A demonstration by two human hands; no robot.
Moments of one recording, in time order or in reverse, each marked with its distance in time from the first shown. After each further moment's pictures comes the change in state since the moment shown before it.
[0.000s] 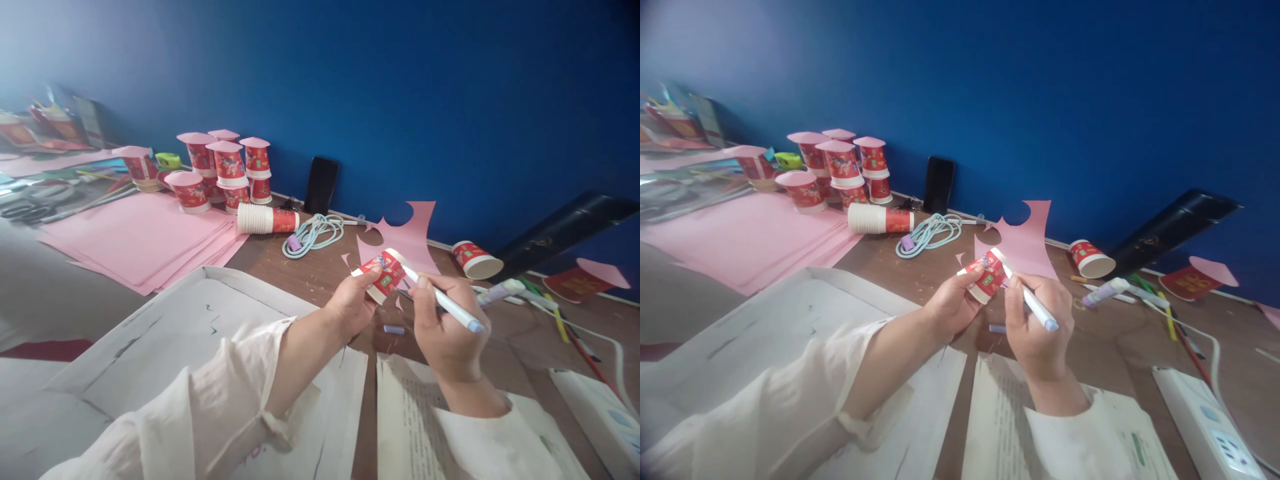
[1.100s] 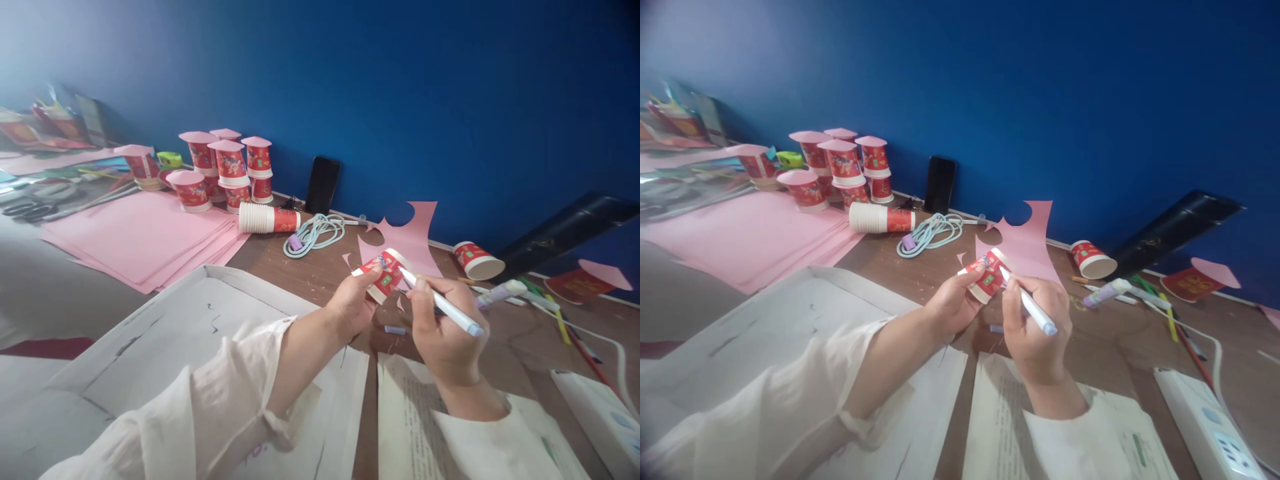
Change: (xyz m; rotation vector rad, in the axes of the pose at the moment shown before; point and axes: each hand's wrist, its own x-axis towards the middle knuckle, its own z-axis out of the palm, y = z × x) left_hand -0.001 0.001 -0.001 0.008 -0.019 -0.037; right_hand -0.002 -0.007 -0.001 0.024 -0.014 0.024
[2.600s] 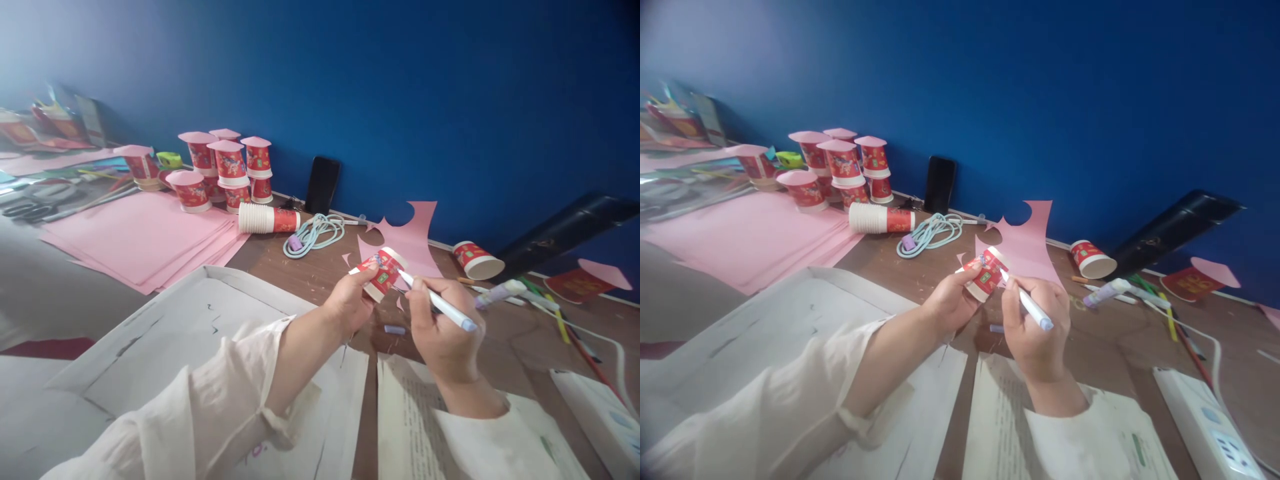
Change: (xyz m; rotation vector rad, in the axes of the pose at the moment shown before) left_hand 0.004 0.002 -0.001 -0.036 0.064 0.040; right_hand 0.002 0.004 0.001 -0.017 -0.032 -0.037
